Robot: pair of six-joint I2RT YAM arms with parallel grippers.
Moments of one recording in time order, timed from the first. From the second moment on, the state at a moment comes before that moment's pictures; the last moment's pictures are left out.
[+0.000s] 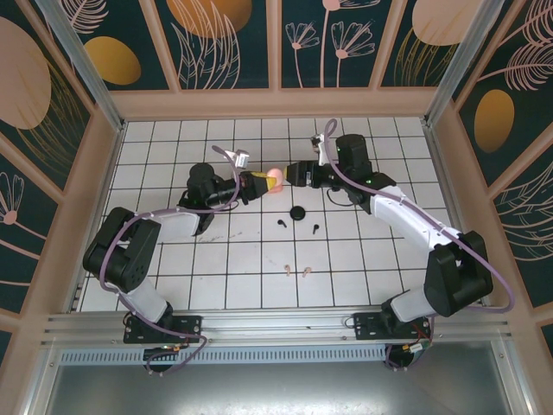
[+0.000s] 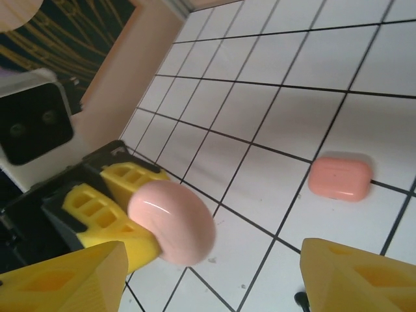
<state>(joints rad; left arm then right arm) -0.43 1.68 0.77 0.87 0.84 -0.63 0.47 1.44 1.06 -0.13 -0.57 0.42</state>
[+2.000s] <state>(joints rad) -0.42 1.62 0.82 0.78 1.01 -0.60 0.43 1.47 0.98 0.04 -0.83 0.42</state>
